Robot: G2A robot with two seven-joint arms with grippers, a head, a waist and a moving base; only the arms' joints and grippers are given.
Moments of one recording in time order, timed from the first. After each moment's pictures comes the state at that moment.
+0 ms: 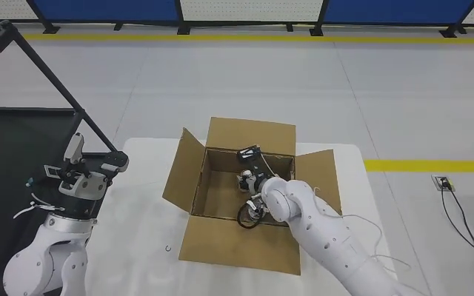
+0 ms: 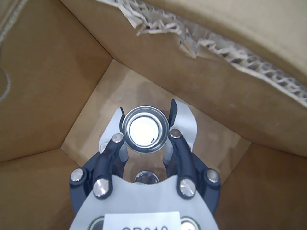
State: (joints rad) left arm 1.26 -1.24 -1.81 -1.96 -0.54 0.03 -0.34; right arm -0.49 -1.43 0.75 -1.09 -0.84 0.11 0.59
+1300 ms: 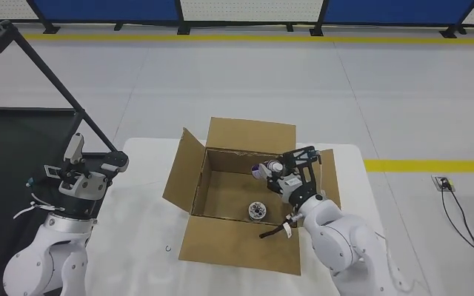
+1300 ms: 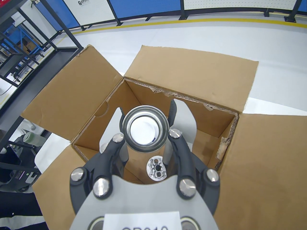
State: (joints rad) left arm 1.26 -1.24 -1.81 -1.96 -0.54 0.03 -0.34; right arm -0.97 -1.30 1.18 -1.89 -0.99 0.13 0.56
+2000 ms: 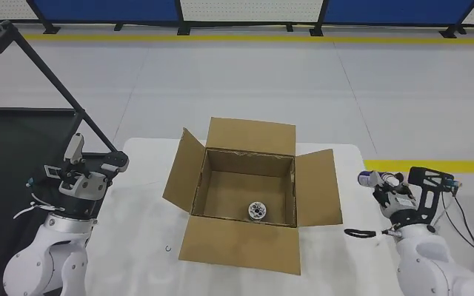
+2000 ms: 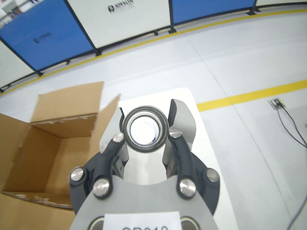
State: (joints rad) left arm 1.26 -1.24 -1.81 -1.96 -0.54 0.03 -0.34; right arm -1.35 -1.26 1.69 -2.11 -1.12 0.29 0.62
